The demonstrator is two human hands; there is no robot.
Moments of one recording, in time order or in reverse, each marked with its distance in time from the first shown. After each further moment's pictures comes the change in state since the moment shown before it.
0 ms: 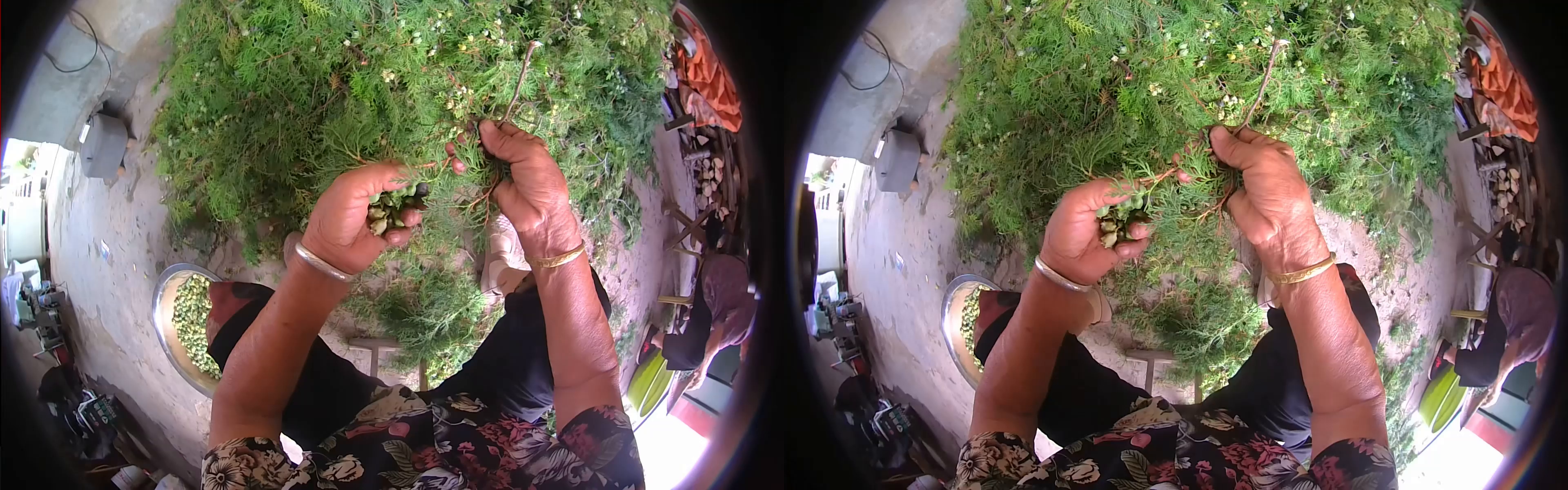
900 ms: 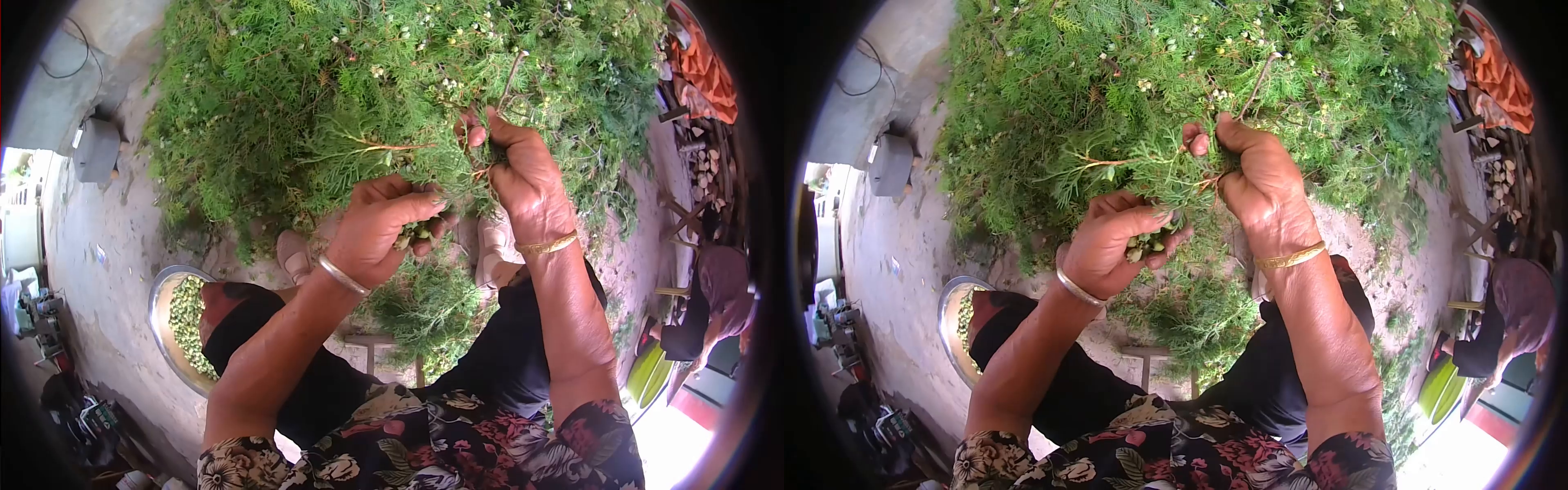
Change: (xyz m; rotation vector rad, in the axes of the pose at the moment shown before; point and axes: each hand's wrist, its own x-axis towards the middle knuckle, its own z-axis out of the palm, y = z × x) left_hand 0.007 -0.033 0.015 0.305 -0.005 0.076; right_hand 0.005 -0.005 -0.002 0.275 0.129 0.063
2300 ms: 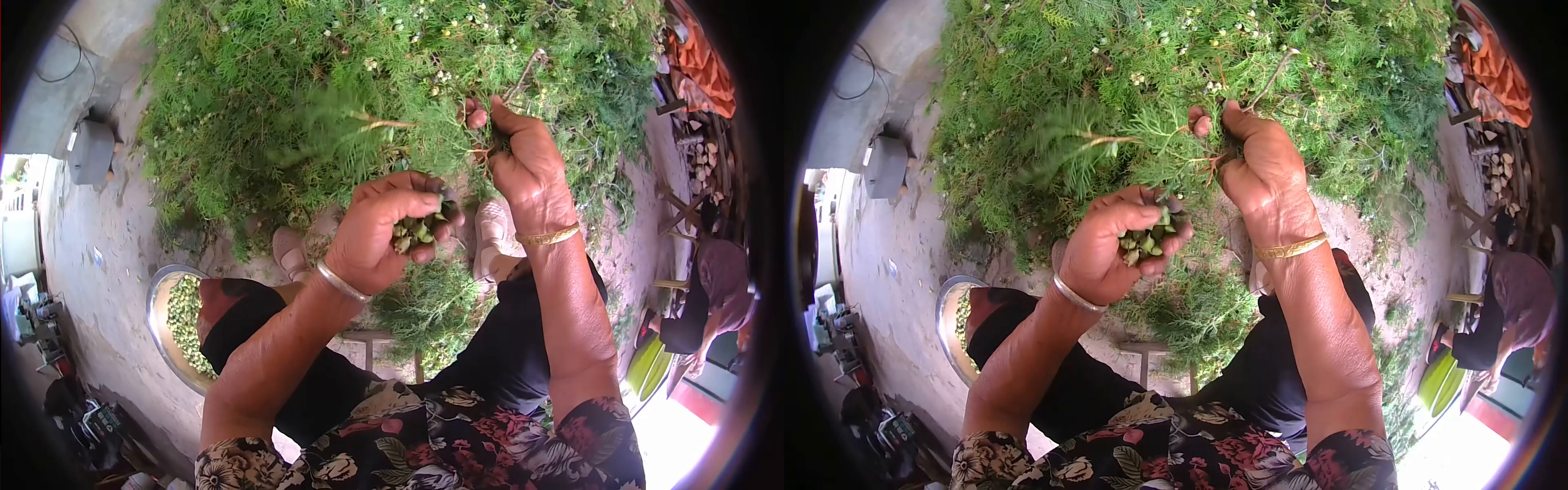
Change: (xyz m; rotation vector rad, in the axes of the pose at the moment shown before) left_hand -0.003 -0.003 0.005 -0.163 -0.072 -0.033; right_hand 0.012 -0.005 -0.014 0.071 -0.065 -0.009
